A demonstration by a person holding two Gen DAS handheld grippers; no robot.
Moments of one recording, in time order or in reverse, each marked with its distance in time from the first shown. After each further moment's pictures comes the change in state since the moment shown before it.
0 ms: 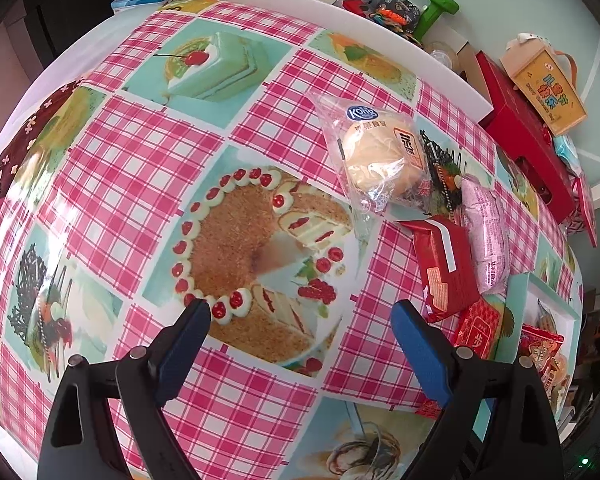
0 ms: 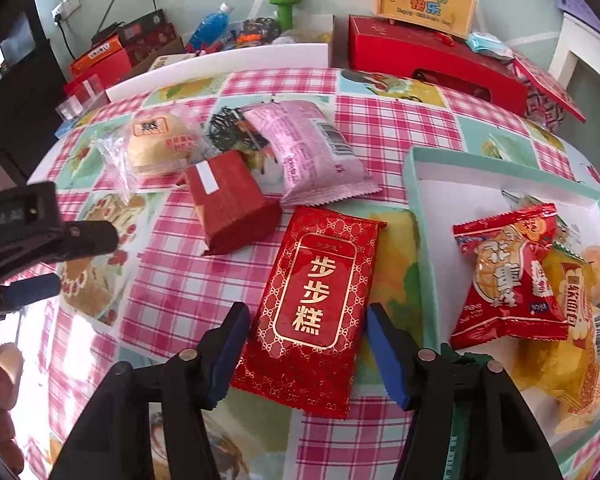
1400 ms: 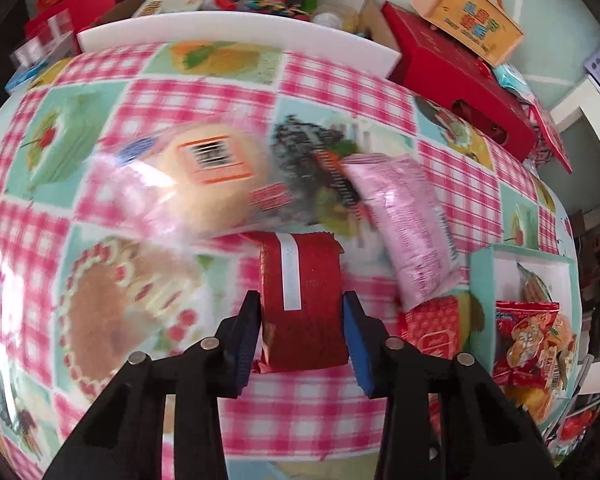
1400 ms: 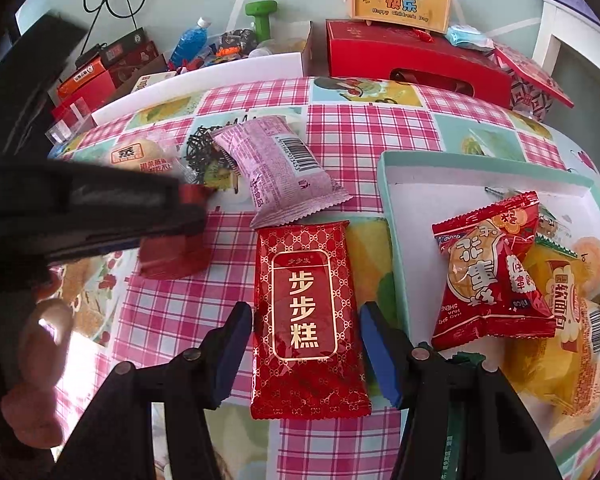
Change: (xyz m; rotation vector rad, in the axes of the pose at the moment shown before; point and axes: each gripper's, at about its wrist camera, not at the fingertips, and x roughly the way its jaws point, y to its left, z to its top) left arm 0.054 -0.119 0.032 0.297 0.018 -0.098; right arm -0.001 -0.013 0.006 0.062 -0.013 0.004
